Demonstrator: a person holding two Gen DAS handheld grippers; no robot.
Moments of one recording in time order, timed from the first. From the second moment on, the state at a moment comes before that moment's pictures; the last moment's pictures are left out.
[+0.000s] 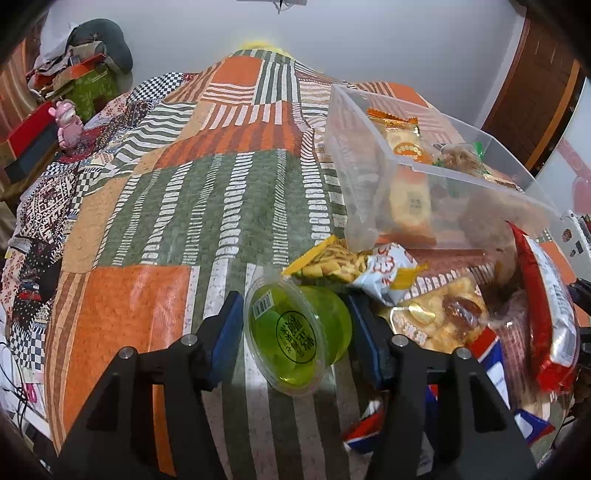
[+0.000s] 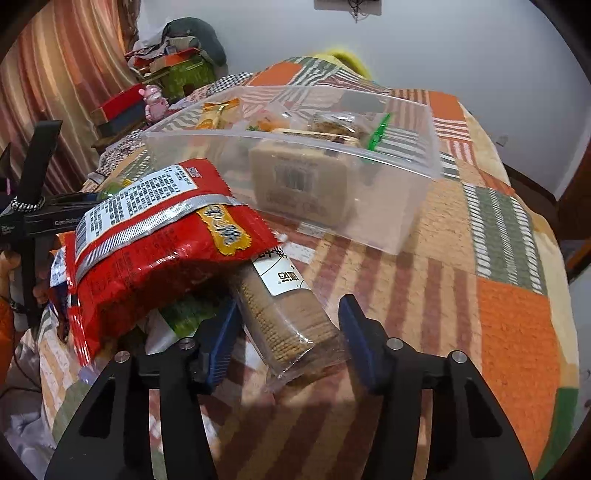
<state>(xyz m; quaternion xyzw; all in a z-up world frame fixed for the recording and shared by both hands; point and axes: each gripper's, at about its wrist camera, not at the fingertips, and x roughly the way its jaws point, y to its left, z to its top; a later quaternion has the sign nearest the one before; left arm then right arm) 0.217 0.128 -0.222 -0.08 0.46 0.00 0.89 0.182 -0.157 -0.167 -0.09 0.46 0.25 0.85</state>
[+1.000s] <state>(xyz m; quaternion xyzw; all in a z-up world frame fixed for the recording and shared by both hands) 0.158 0.120 -0.182 -0.08 0.44 0.00 0.89 0.182 -0.172 -0.170 -0.08 0.47 0.23 0.85</state>
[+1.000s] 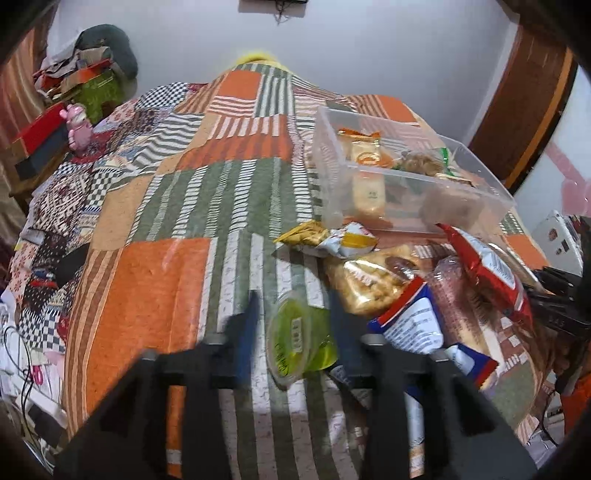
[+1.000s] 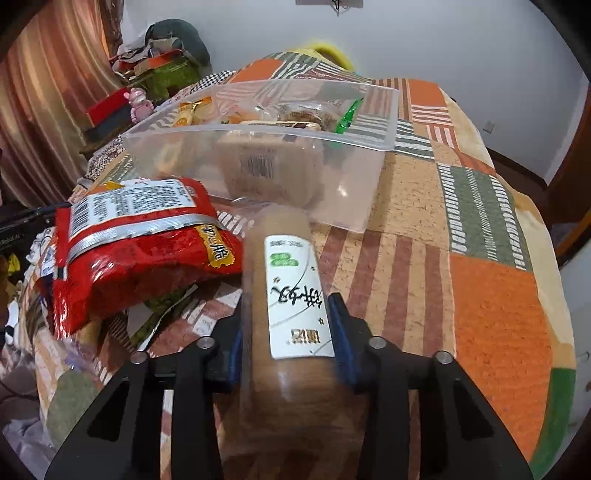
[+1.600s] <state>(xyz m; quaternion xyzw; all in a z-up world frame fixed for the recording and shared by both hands) 0.175 0.112 -0.214 -0.07 0.46 0.00 0.89 0.163 -0.212 -0.147 -0.03 0.45 0.19 0.87</state>
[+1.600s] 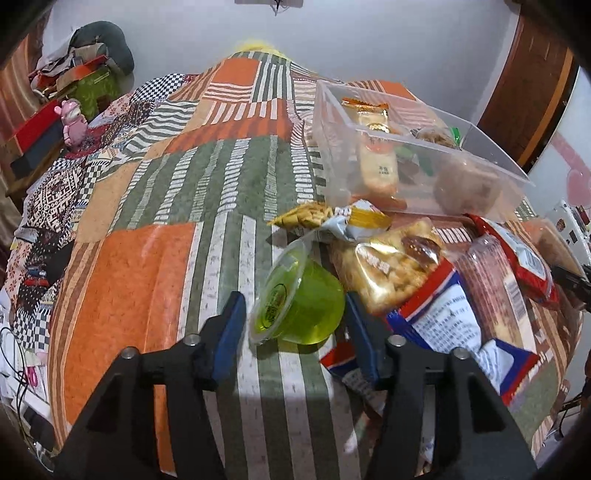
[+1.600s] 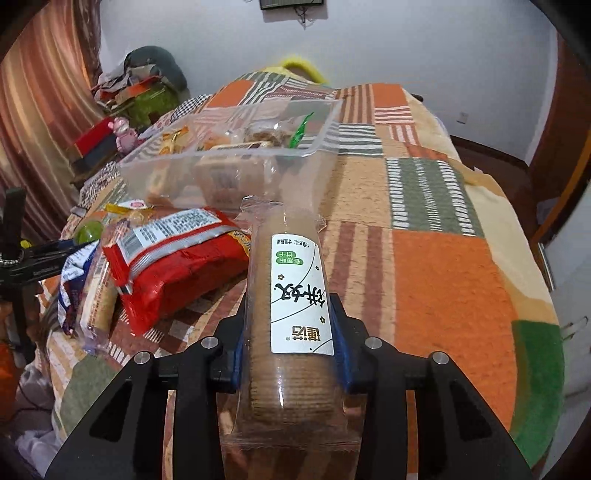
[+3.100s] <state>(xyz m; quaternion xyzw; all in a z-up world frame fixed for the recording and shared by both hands) 0.285 0.025 -0.114 -0.06 0.36 -0.09 0.92 0.275 -0.159 -0.106 -0.03 0.36 0.18 0.91</state>
